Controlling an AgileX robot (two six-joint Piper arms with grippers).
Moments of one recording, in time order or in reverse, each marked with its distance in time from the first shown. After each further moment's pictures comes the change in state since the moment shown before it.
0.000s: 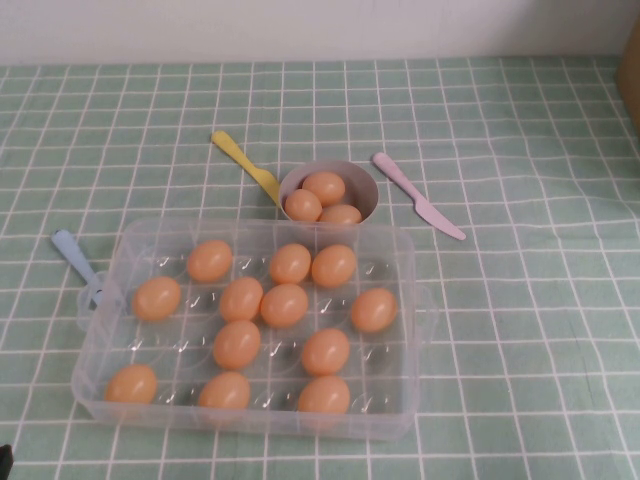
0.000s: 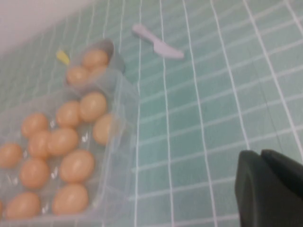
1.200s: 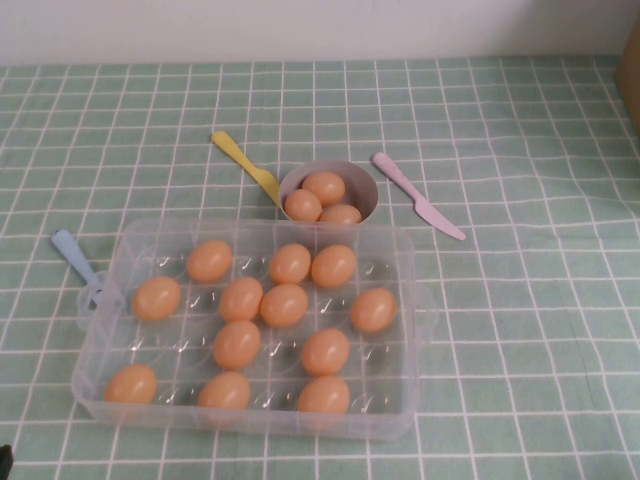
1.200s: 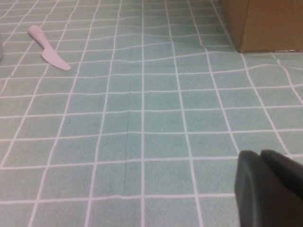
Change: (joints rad) right arm 0.000 -0.299 0.261 -0.542 -0.175 0.000; left arm 0.000 0.000 0.000 0.000 0.000 0.000
